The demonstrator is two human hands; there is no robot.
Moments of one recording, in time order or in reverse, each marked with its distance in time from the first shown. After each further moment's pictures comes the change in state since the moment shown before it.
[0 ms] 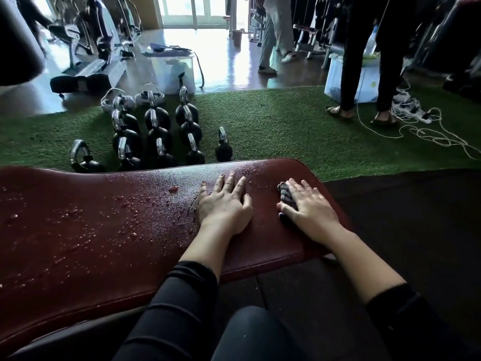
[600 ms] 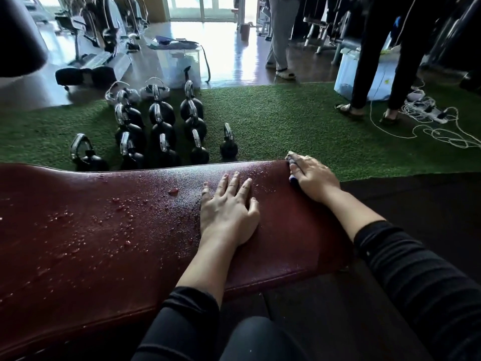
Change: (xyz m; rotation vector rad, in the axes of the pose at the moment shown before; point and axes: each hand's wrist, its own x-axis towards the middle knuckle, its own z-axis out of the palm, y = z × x) left_hand 0.001 -0.001 0.002 -0.056 0.082 -0.011; right_hand 0.112 0.030 -0.008 0.041 0.094 -0.008
